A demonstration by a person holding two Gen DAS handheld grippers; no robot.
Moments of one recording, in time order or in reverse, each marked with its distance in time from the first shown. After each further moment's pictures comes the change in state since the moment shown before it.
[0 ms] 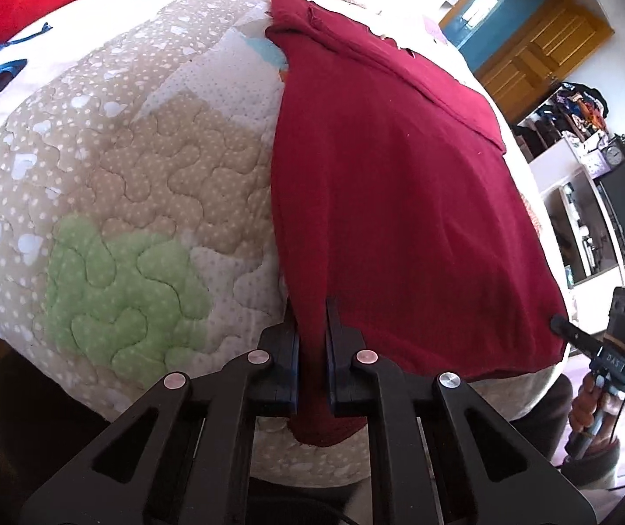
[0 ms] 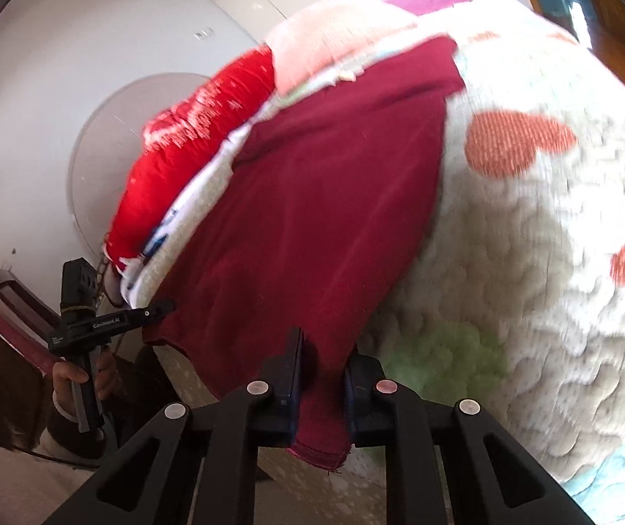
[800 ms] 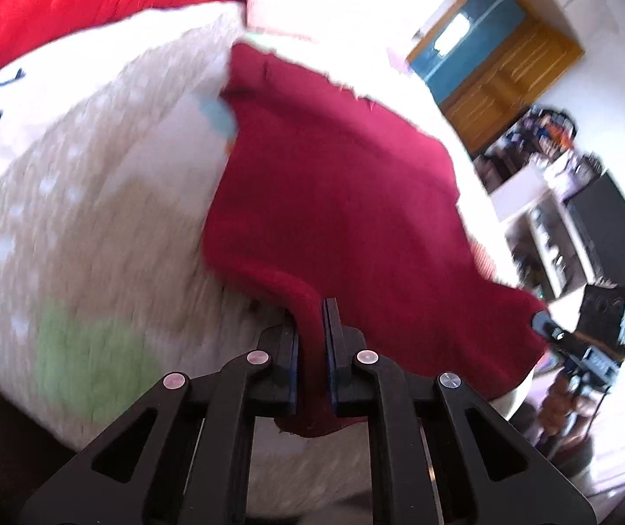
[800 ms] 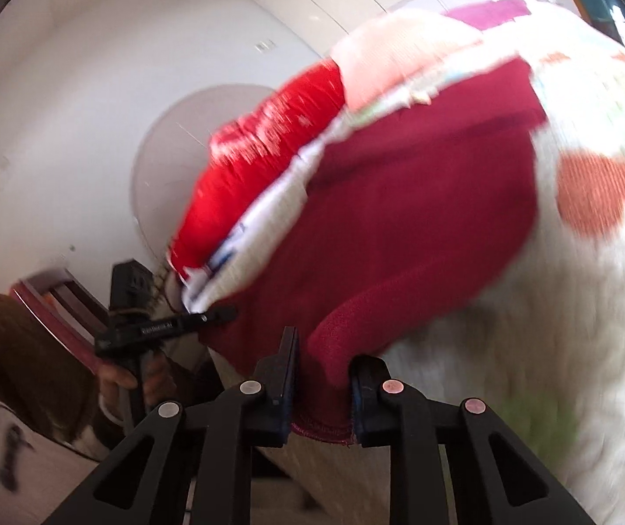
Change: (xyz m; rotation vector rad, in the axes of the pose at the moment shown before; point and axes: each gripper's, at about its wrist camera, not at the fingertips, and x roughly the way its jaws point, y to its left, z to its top) left arm -0.023 -0.026 0.041 -0.008 -0.132 -0.125; right arm 0.015 0.031 0.038 -0.084 -0.099 0.243
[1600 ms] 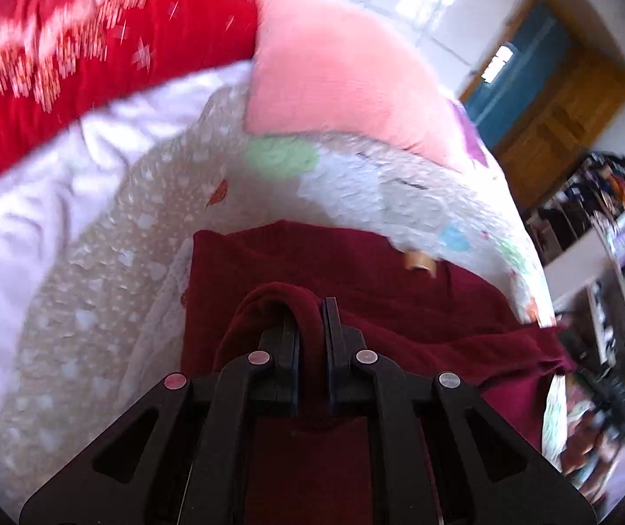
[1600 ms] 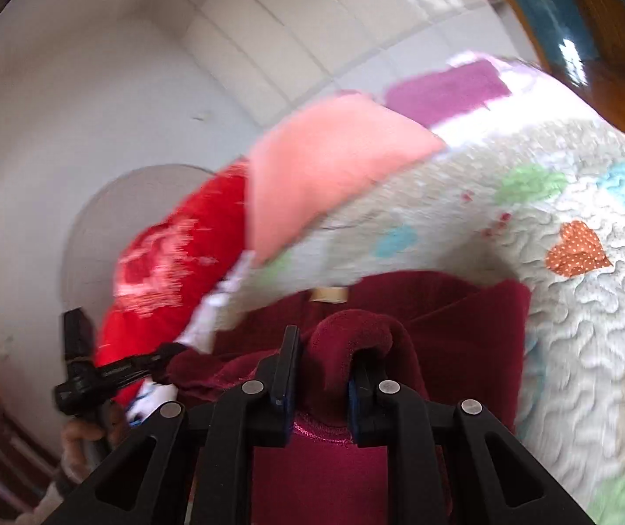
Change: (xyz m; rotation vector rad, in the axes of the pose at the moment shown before) left arm 0.154 0.013 0.251 -0.052 -0.079 0.176; right arm 0.092 -0.130 0.255 0.073 -0.179 -0.237
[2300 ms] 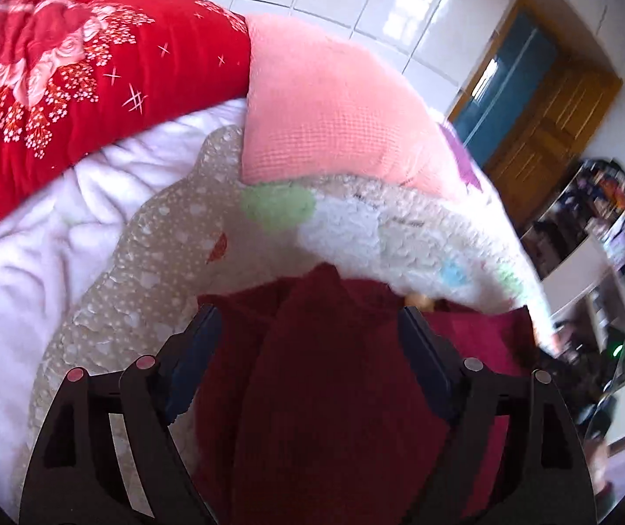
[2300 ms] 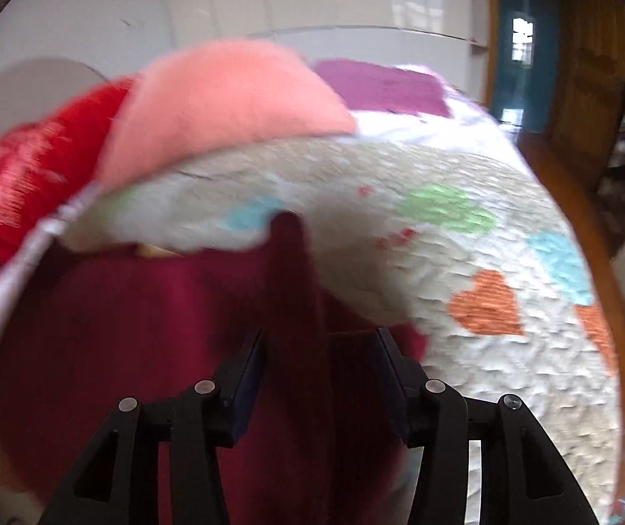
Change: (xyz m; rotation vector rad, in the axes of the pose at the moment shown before) left arm -0.008 -0.009 0.019 0.087 -0.096 0.026; right arm 0.051 -0.009 0.010 -0.299 0.110 -0.567
